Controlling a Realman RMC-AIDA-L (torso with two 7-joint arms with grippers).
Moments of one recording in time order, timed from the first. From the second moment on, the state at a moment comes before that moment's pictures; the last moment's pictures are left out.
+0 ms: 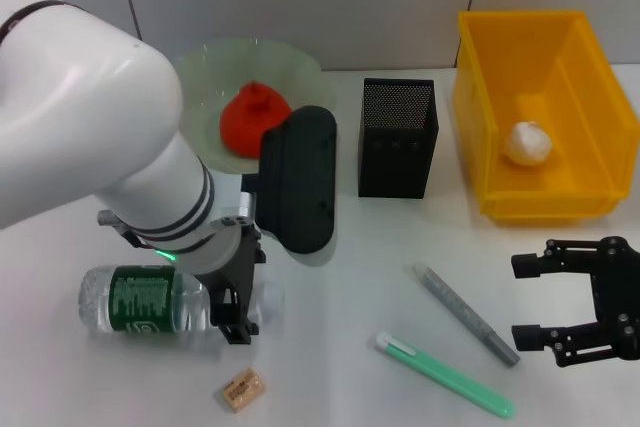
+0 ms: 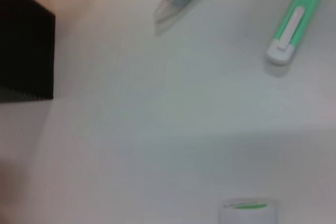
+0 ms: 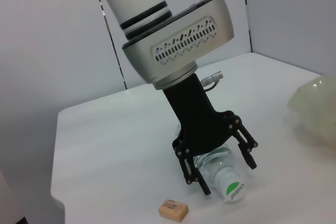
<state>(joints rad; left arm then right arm) -0.71 -2.08 1.82 1.29 2.70 1.42 -2.14 0.42 2.04 -0.68 -0.92 -2.08 -1.88 1.41</state>
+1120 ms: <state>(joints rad) -0.75 -2.08 1.87 1.21 2.68 1.37 -2.14 0.41 2.03 -0.68 -0.92 -2.08 -1.88 1.42</state>
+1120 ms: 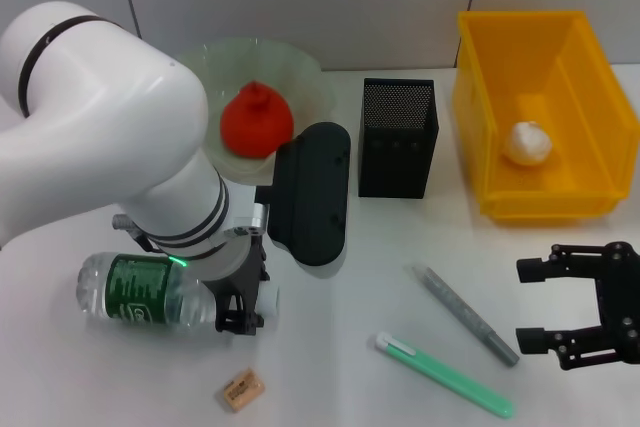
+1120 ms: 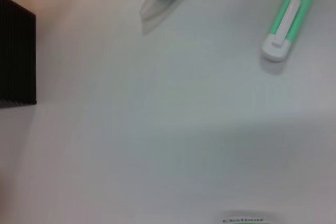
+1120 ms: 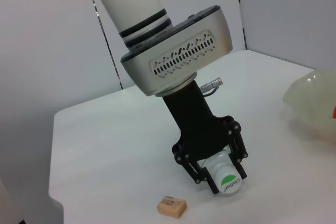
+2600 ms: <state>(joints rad) -0.18 -2.07 1.23 1.48 1.94 1.16 -1.81 0.41 2.06 -0.68 -0.92 -2.06 -1.88 1.47</state>
